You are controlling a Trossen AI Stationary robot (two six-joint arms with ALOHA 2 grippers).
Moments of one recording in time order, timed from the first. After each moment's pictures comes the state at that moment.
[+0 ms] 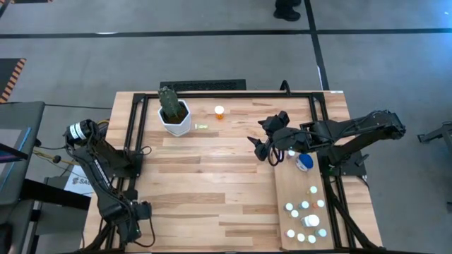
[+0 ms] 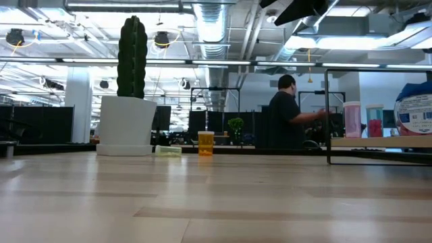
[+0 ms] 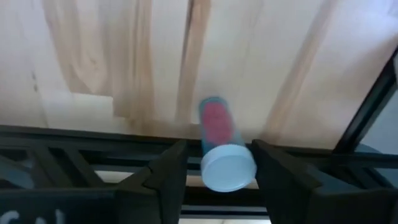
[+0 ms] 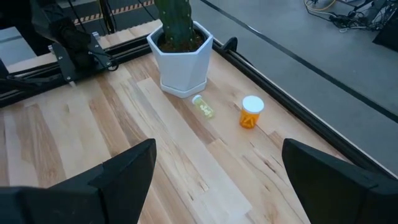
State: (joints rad) left arm -1.13 1.49 0.89 -0.90 0.21 -1.30; right arm 0.19 1.28 1.23 -0.59 0.68 0.47
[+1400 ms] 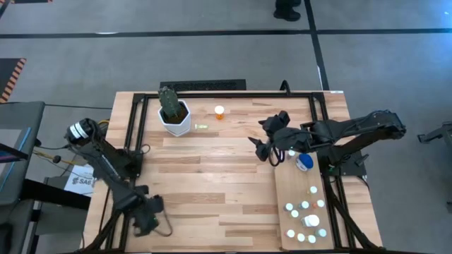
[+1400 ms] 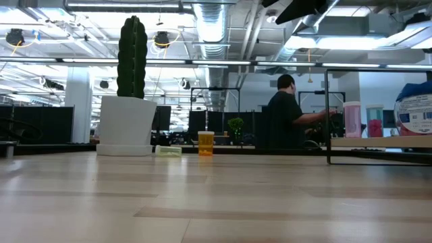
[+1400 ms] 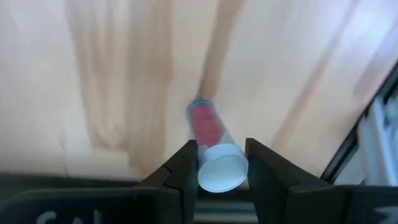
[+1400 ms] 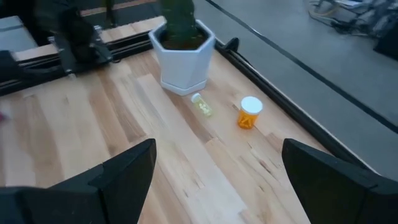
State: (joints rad) left arm -0.93 1.49 0.89 -0.89 0.20 -1.16; right arm 0.20 1.27 1.23 -0.60 0.67 0.44
